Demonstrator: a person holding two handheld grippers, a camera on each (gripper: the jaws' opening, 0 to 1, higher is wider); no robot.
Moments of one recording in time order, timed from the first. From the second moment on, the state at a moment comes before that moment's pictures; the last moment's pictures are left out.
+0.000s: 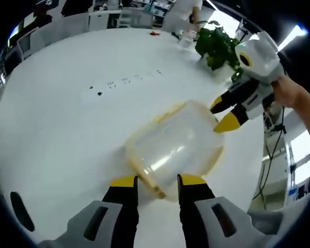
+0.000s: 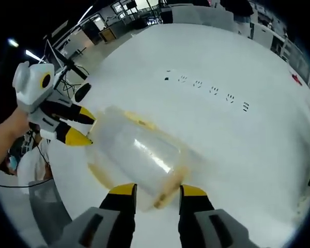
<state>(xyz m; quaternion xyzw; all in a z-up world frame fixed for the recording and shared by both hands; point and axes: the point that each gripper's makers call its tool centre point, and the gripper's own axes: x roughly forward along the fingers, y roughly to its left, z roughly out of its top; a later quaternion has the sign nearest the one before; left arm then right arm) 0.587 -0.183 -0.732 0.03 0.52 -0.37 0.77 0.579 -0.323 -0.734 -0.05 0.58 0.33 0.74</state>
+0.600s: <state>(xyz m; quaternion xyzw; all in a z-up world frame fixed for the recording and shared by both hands) 0.582 -0.180 -0.730 0.06 0.51 -0.38 0.77 0.569 -0.317 -0.735 -0.05 0.58 0.32 0.75</state>
